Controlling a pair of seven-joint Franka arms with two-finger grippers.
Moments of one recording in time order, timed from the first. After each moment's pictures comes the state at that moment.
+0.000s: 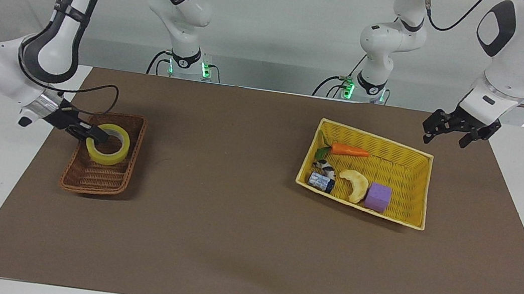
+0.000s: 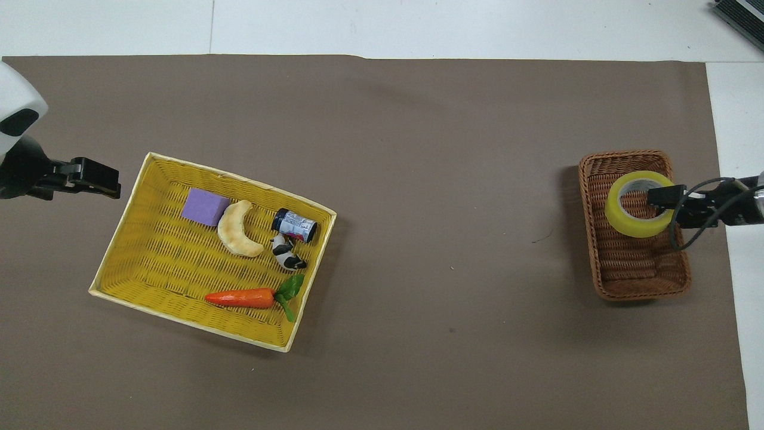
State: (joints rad) left arm 0.22 0.05 -0.31 -1.58 0.00 1.60 -0.04; right arm -0.29 0.28 -0.12 -1.89 0.53 1.91 -0.37
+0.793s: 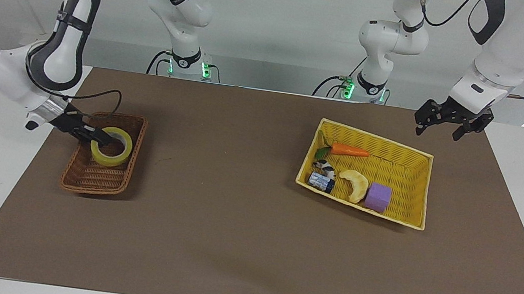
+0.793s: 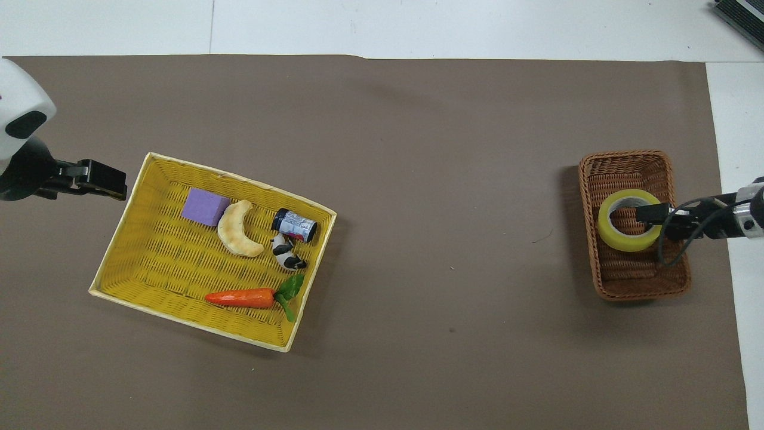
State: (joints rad) left arm -0.13 0.02 0.02 -1.57 0.00 1.55 -0.04; right arm -0.29 0.29 -0.11 -1.95 0.53 1.97 -0.41
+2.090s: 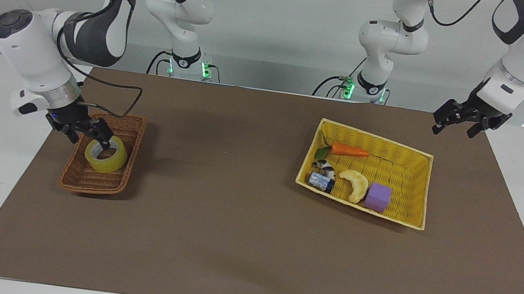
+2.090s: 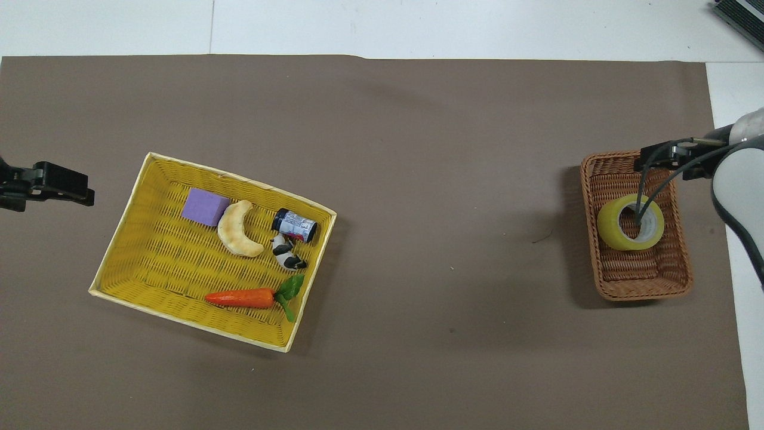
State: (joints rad) left arm -0.10 0.01 0.07 -1.57 -0.05 1.54 -0.04; right arm -0.04 0.19 -0.10 -1.71 0.09 1.96 0.02
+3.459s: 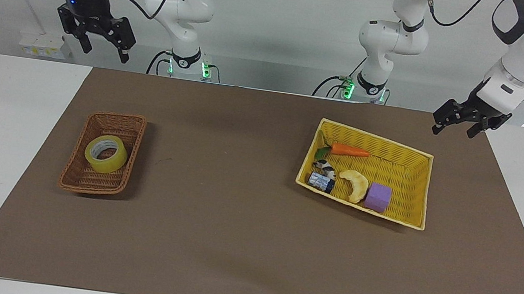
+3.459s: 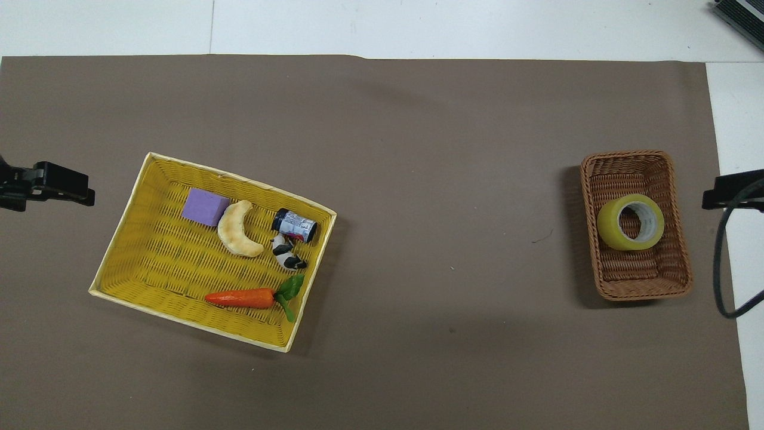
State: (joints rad) left arm -0.10 0.01 0.07 -1.57 -0.05 1.54 -0.04; right arm 0.09 -0.09 -0.10 -1.55 -0.02 1.50 0.18
